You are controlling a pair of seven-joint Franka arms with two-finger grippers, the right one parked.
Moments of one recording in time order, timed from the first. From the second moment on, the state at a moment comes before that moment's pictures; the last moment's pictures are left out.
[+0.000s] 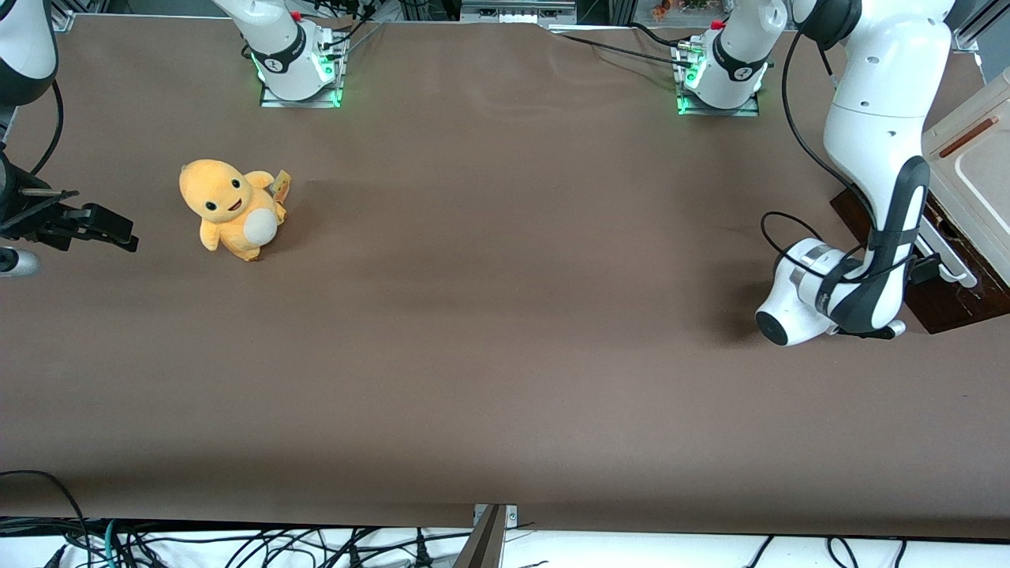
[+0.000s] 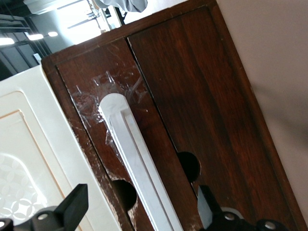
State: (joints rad) arm -0.02 0.78 0.00 -1.69 1.12 1.38 -0.56
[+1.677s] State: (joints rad) arm 0.04 0.82 0.00 -1.64 1.18 1.37 -0.60
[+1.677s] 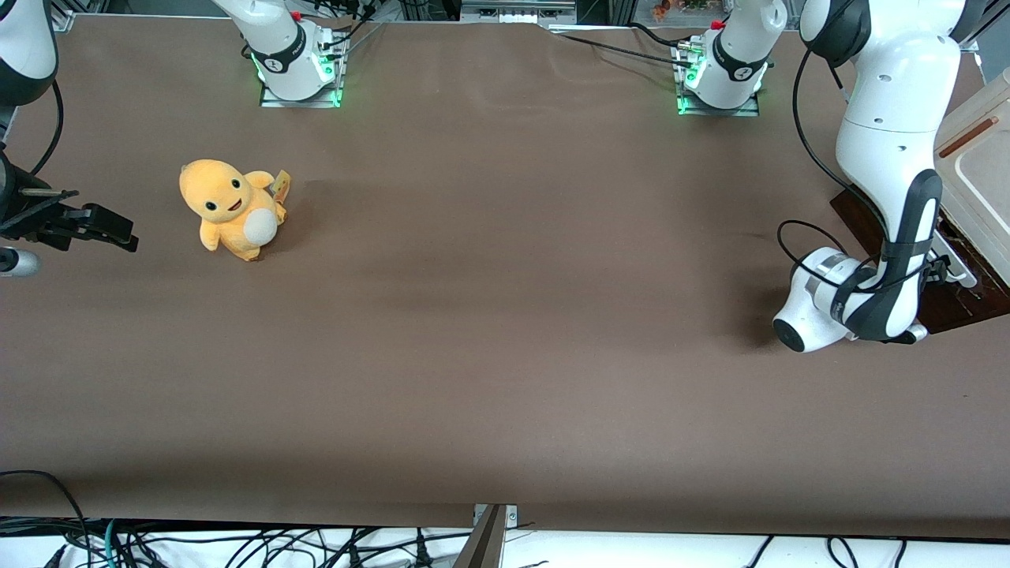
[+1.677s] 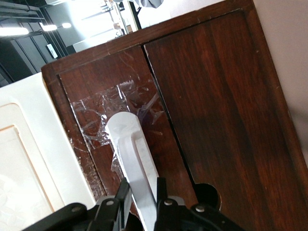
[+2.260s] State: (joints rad) arm 0.03 0.82 0.00 -1.64 1.18 1.37 -0.60
